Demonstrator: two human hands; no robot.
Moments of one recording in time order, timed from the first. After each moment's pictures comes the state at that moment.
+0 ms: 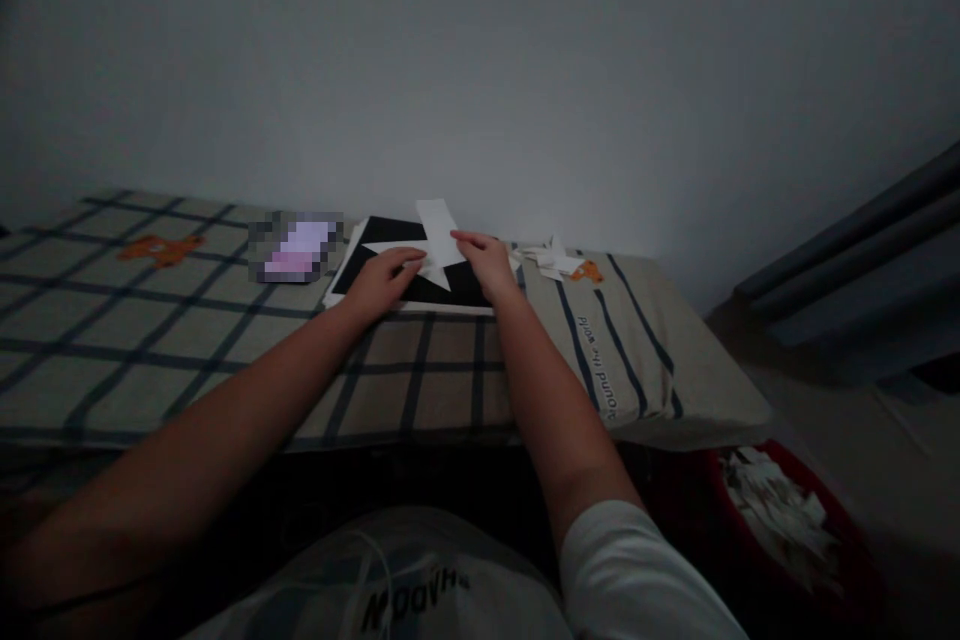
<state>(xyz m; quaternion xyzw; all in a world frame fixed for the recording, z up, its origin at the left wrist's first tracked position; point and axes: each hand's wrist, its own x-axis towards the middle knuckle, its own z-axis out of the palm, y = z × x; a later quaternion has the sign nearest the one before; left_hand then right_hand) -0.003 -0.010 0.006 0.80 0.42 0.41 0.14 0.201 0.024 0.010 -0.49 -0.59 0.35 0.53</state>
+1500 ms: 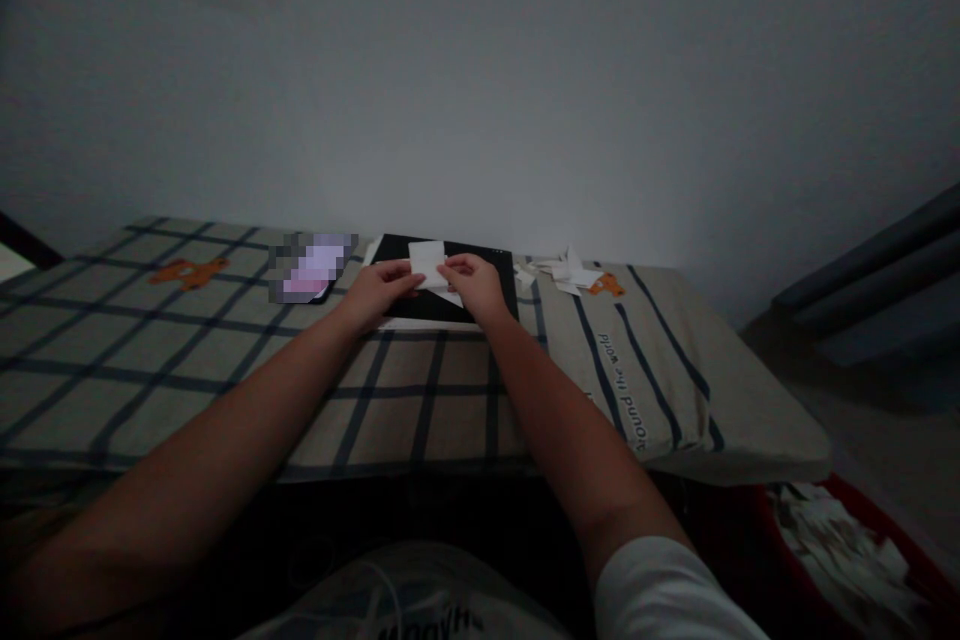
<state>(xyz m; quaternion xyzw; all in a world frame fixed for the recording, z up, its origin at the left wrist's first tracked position) -0.016 -0.002 0.011 0.60 0.40 0.50 0.48 0.161 0.006 0.010 -0.46 -0.57 0.41 0.55</state>
